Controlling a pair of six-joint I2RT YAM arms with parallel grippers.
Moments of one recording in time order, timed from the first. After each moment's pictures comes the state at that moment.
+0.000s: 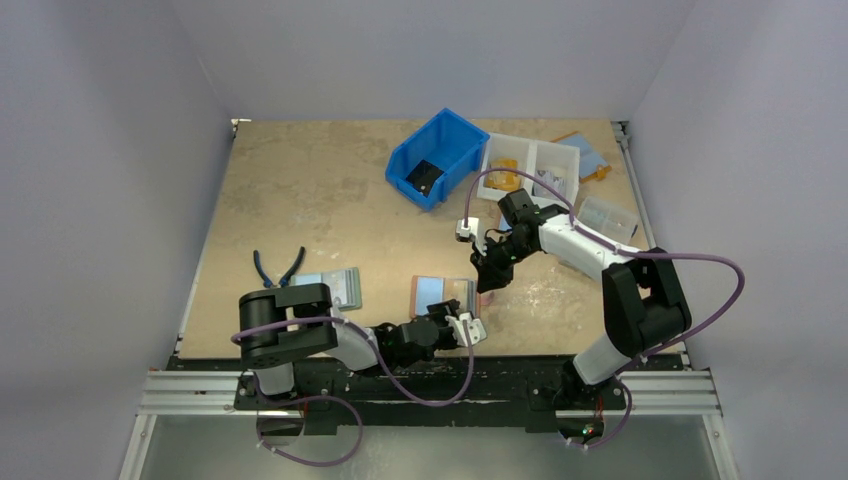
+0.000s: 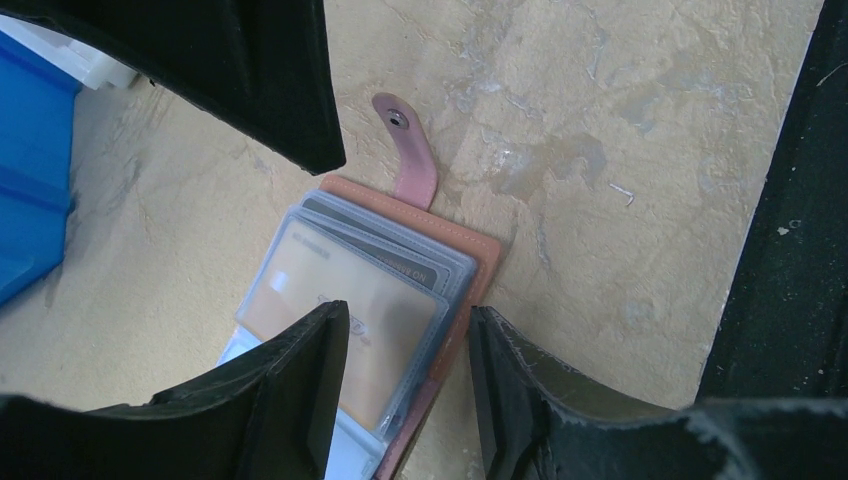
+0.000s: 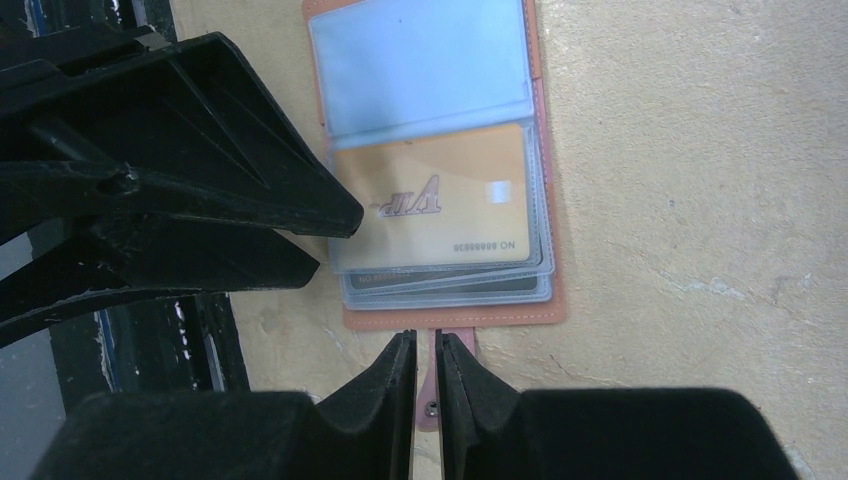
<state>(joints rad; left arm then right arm) -1.34 1.77 0.50 0.95 -0.39 0.33 0.40 1.58 1.00 -0.77 -0.70 -0.77</state>
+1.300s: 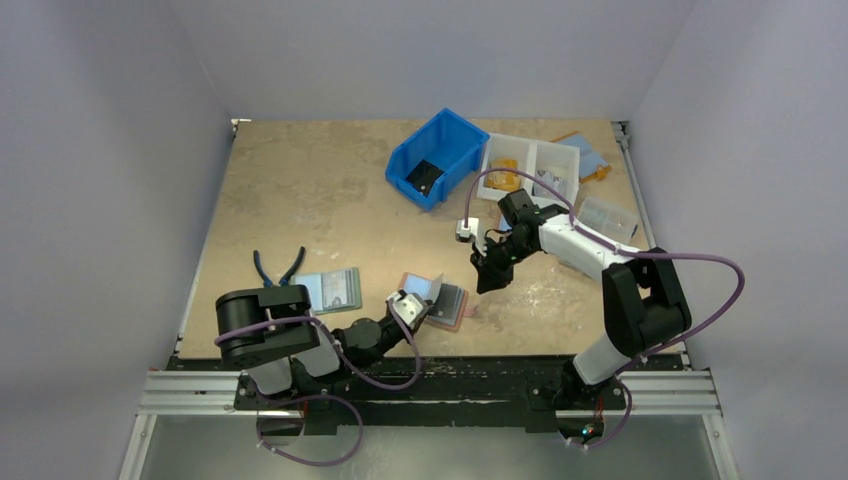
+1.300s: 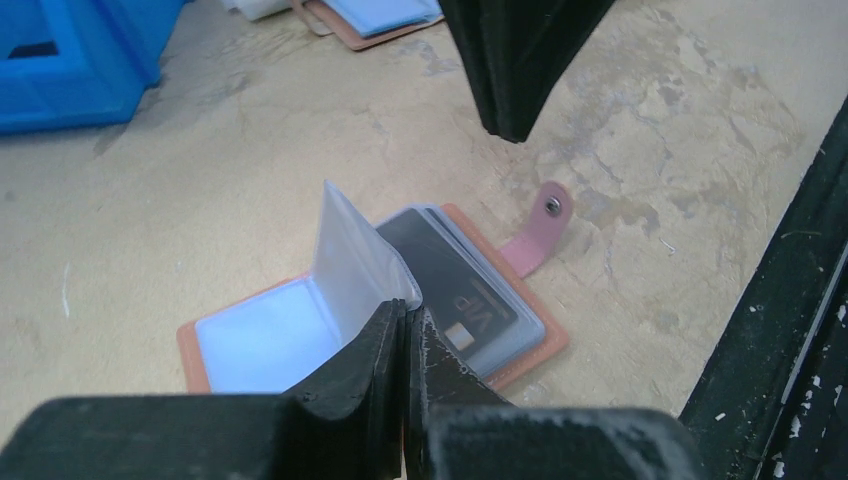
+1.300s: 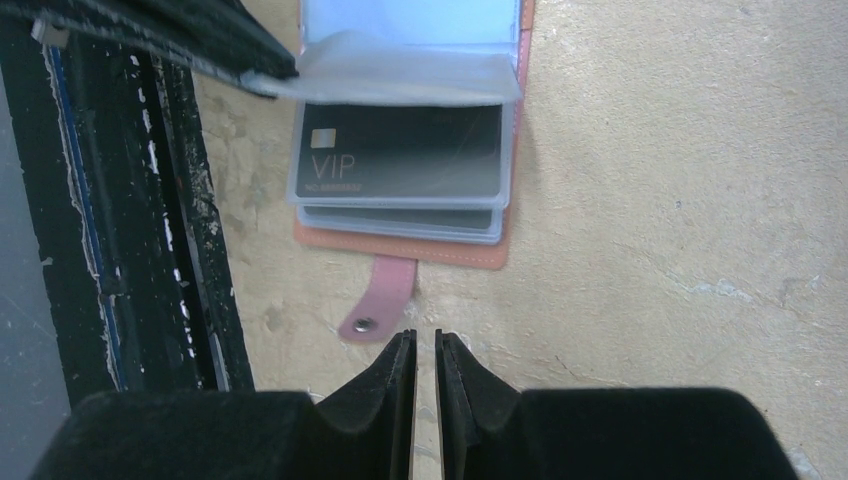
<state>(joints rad) -1.24 1.67 0.19 1.39 -0.40 0.03 0.40 1.58 1.00 -0.78 -0.71 -0.78</state>
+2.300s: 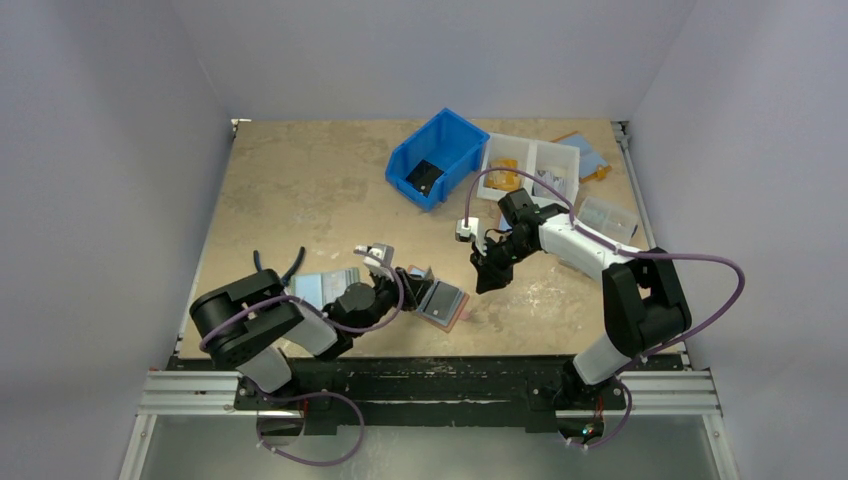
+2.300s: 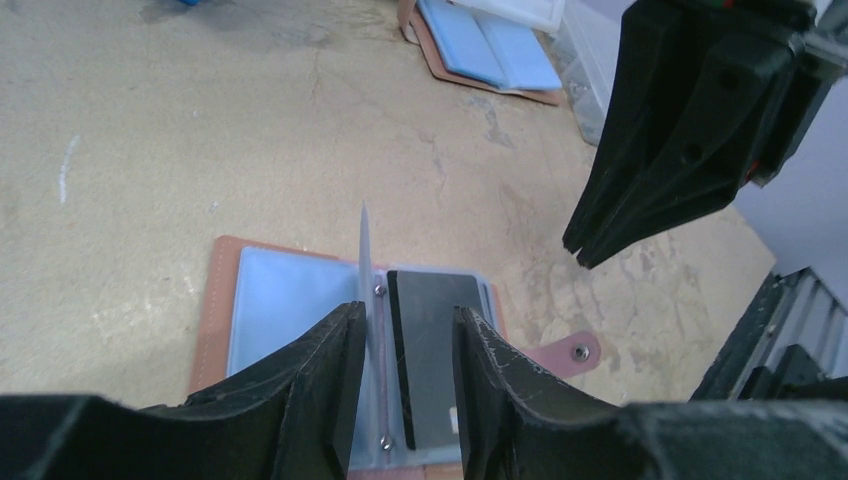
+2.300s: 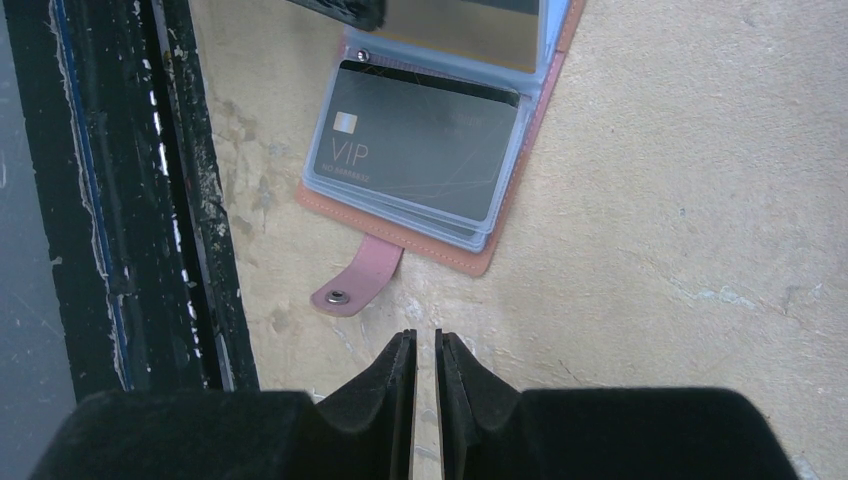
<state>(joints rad) -0.97 1.59 0.19 1.28 -0.28 -0.58 0.40 1.58 1.01 -0.78 -0.73 -0.79</state>
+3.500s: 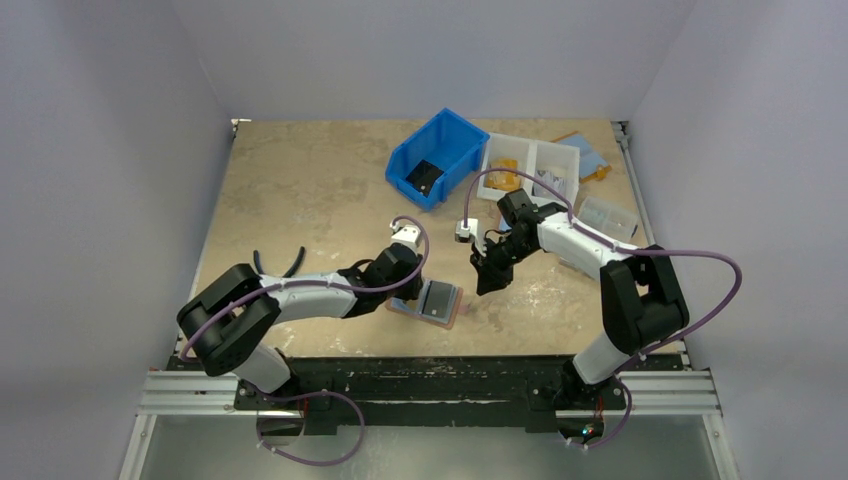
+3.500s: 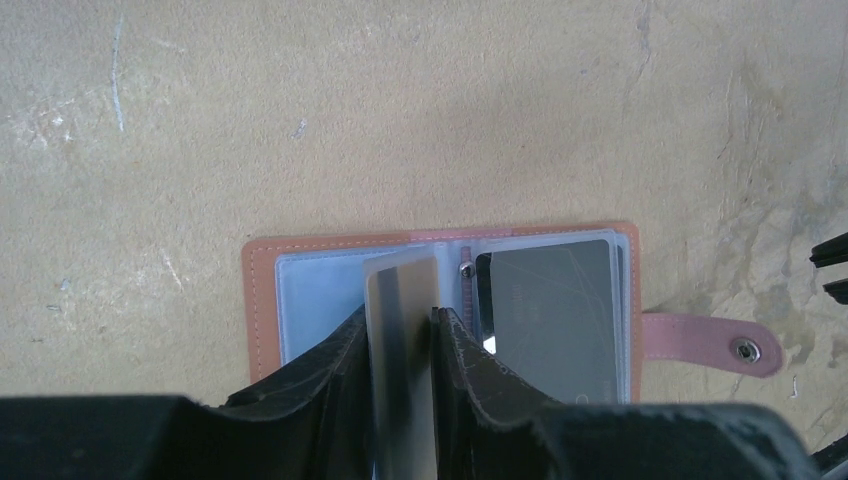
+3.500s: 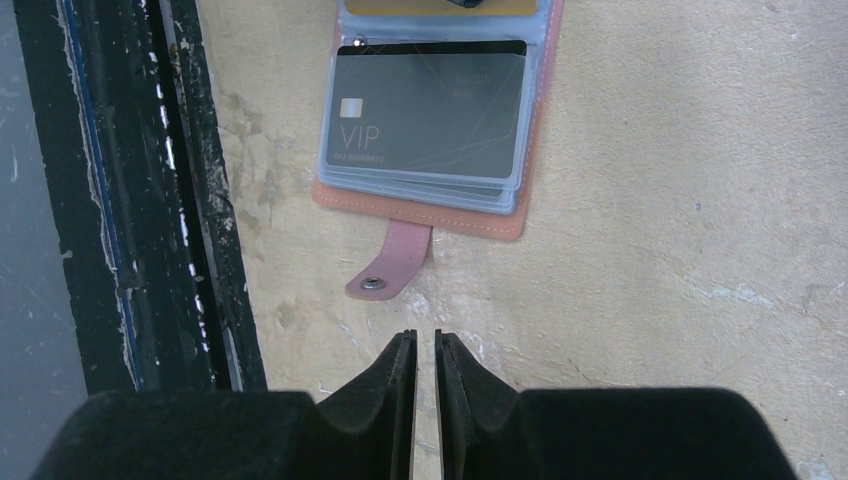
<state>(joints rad) -0.88 1.54 0.66 0.13 -0.23 -0.55 0.40 1.60 1.02 -0.81 -0.73 -0.79</state>
